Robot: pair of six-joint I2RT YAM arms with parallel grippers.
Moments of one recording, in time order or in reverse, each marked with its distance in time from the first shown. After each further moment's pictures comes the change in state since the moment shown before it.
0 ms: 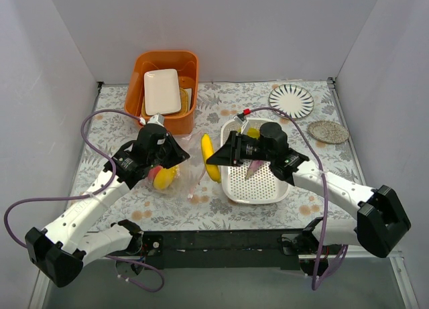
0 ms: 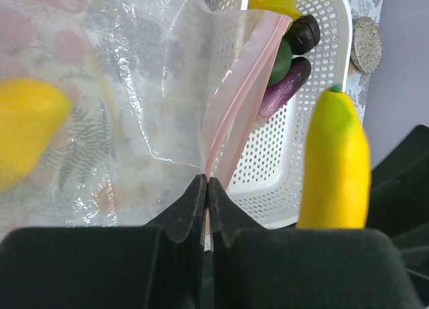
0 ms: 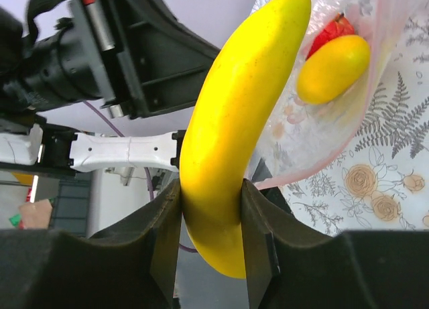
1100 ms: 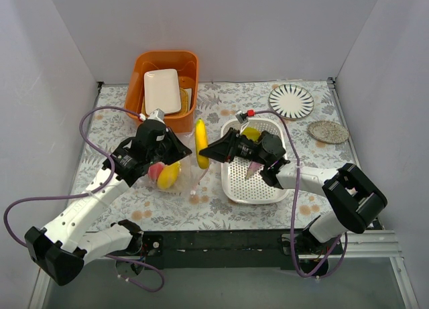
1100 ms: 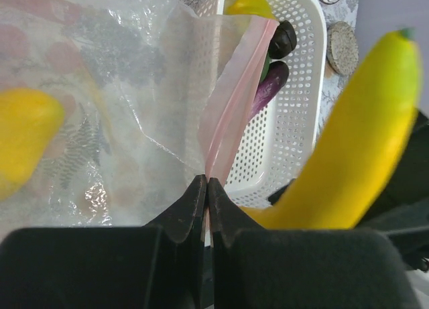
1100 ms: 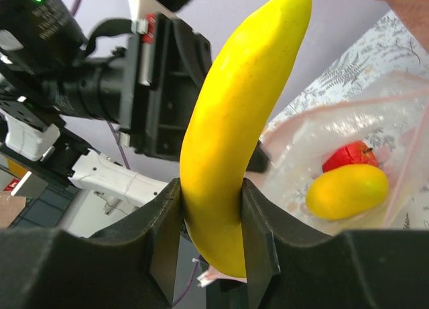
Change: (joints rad) left arm 0.000 0.016 0.045 0.003 0.019 -0.016; right arm 0.023 0.204 -0.128 0.837 0.076 0.002
